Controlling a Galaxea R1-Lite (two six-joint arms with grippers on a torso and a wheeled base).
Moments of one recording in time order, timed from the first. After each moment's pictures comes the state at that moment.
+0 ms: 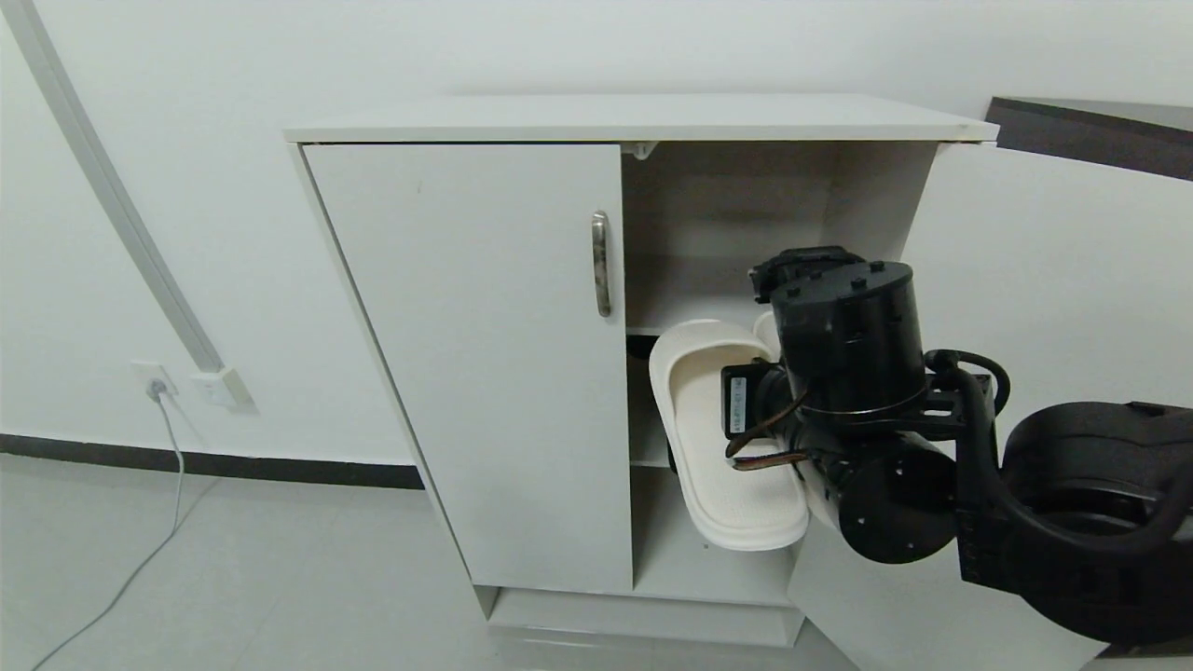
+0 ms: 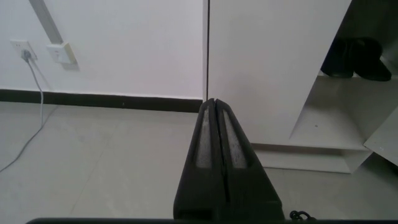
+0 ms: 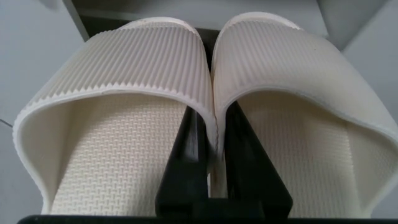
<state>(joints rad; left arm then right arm) 0.09 0.09 0.00 0.00 -0.04 0.03 0.90 1.77 -1.13 -0.33 -0.85 0.24</state>
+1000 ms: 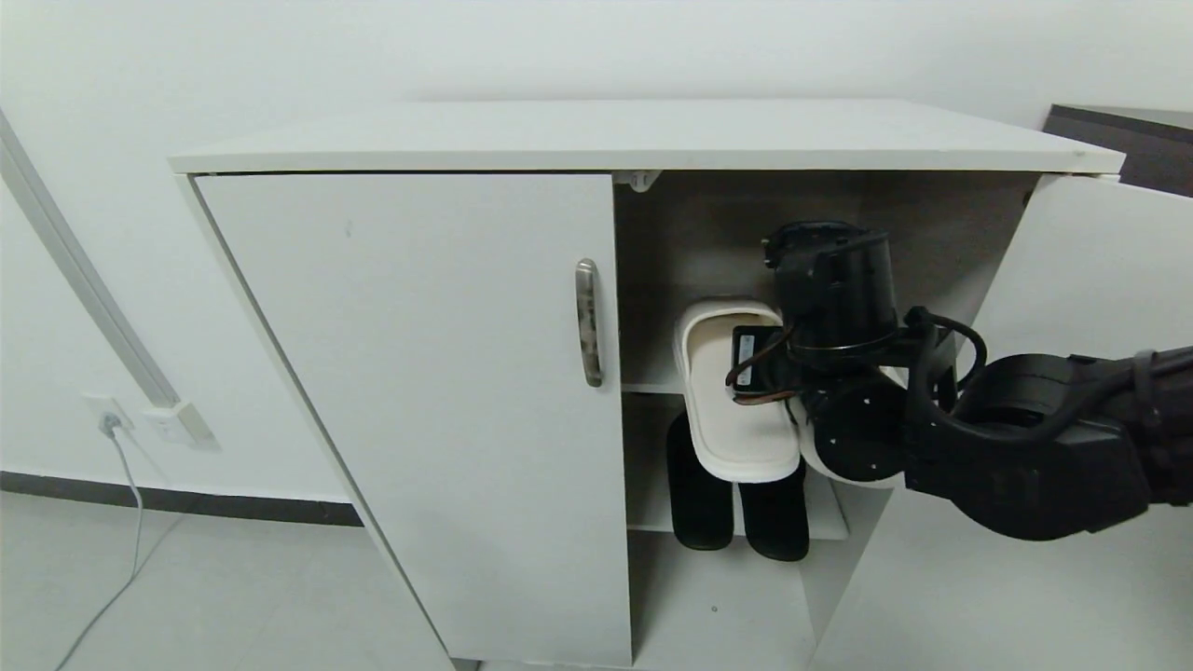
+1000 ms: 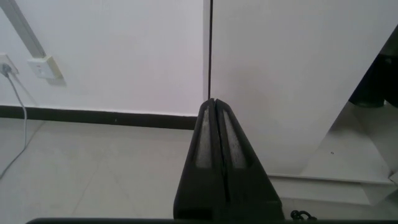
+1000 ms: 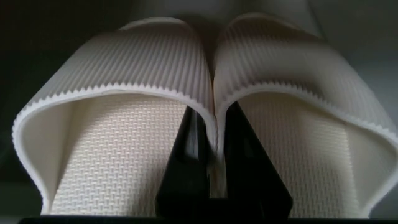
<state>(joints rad) 0.09 0.09 0.00 0.00 -0.04 0.03 0.80 1.86 -1.26 -0.34 -0.83 0.24</state>
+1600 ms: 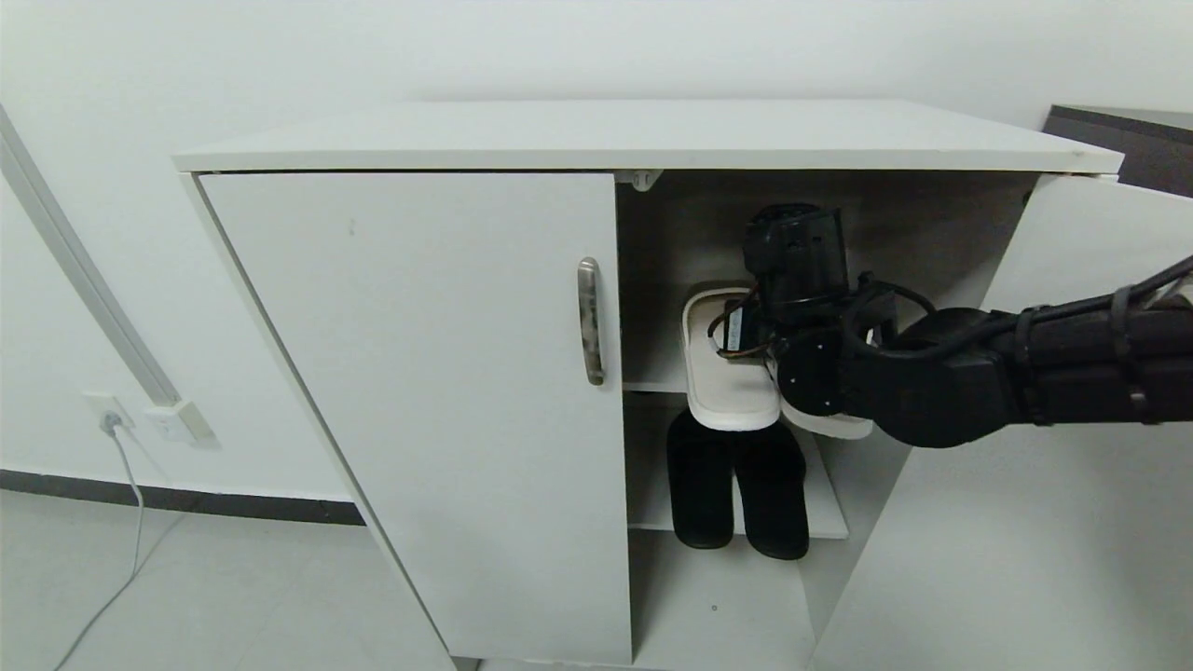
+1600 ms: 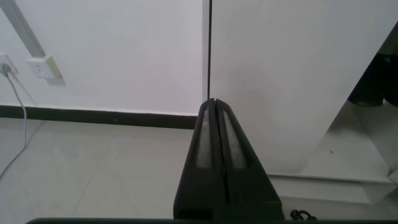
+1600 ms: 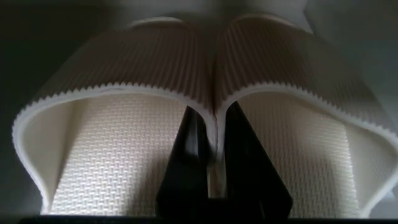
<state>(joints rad) 0.09 0.09 0.00 0.00 -0.04 0.04 0.70 2.00 -1.50 -0.22 -0.79 0.24</state>
